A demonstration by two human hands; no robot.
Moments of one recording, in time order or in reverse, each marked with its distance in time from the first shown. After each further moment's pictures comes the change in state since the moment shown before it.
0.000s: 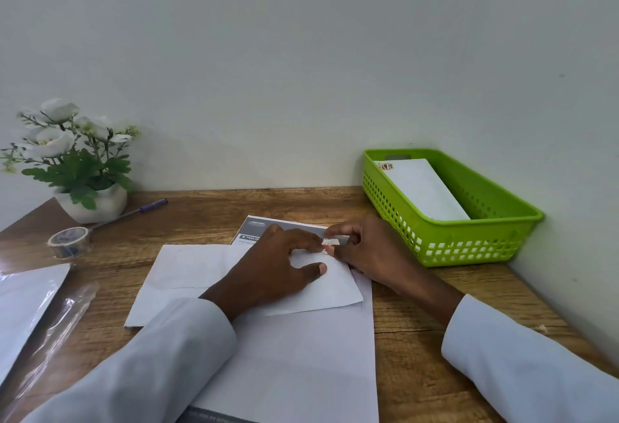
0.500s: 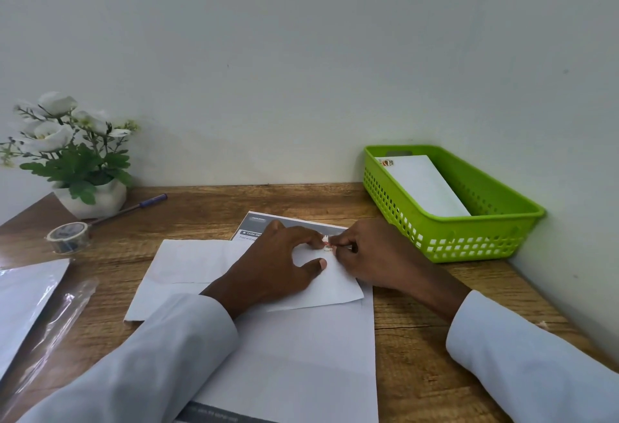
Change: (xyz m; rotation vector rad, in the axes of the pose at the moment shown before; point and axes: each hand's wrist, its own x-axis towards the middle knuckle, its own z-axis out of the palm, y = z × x) left_hand -0.001 -0.001 0.002 0.035 -0.021 0.007; right_hand -0.008 -0.009 -0.008 -0.412 -0.135 -0.093
